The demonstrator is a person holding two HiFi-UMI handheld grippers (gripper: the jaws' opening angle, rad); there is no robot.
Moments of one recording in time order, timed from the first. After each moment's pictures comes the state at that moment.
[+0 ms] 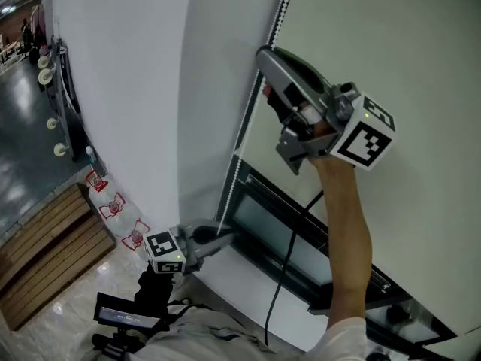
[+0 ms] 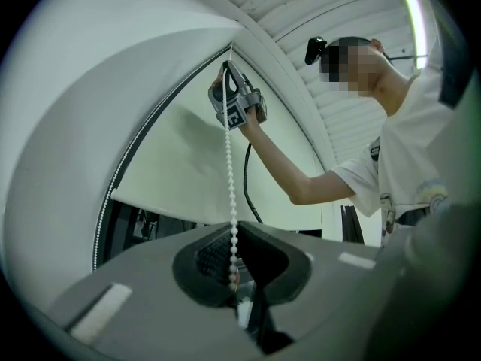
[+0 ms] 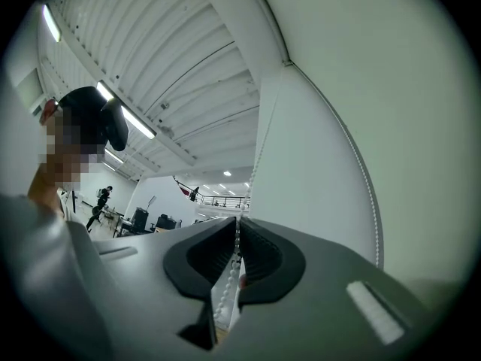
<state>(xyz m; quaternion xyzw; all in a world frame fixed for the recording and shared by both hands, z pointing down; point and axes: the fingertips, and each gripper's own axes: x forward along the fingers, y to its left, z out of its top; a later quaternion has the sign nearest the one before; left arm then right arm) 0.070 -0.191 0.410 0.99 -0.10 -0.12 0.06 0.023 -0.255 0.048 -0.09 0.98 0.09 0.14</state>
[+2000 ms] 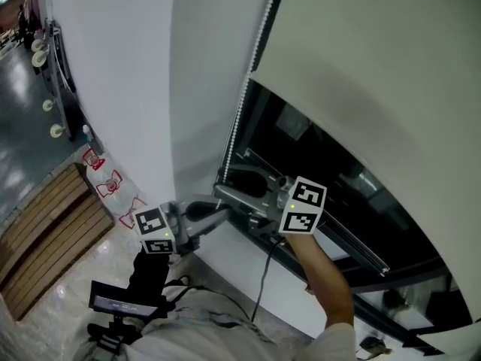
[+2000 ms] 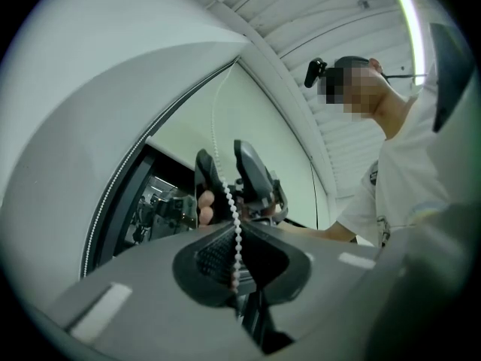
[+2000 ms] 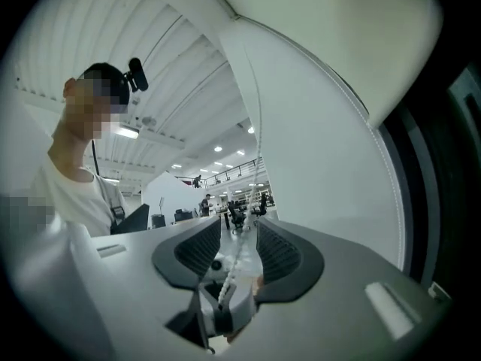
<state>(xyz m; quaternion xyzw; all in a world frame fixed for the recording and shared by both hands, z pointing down) 0.057 -0.188 0.391 0.98 -0.09 -0.17 0.08 0.020 -0.215 0.323 -0.06 0.99 -0.11 0.03</state>
